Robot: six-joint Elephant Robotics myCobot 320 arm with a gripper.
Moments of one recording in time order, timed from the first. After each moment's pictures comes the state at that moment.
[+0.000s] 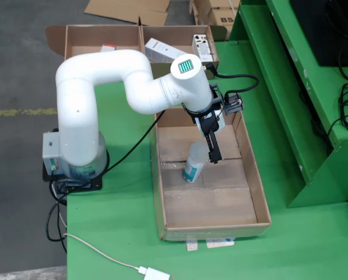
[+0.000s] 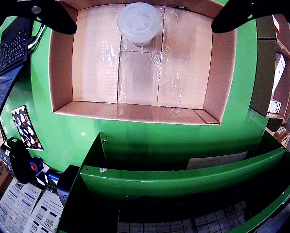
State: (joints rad) arm 0.01 -0.05 -1.36 0.31 1.56 0.00
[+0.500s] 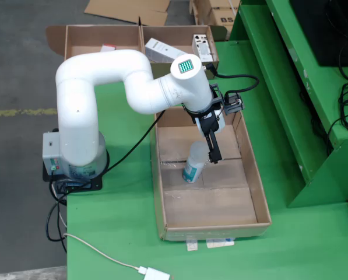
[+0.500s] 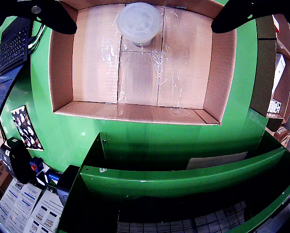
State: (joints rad) arm 0.01 -0.05 -1.36 0.31 1.56 0.00
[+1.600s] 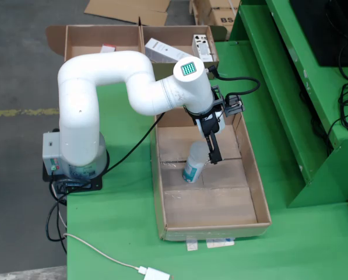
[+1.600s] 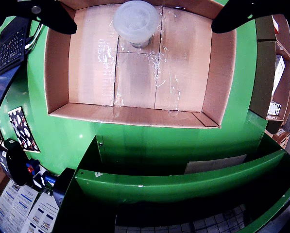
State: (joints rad) arm 0.01 -0.08 -1.36 0.31 1.58 0.00
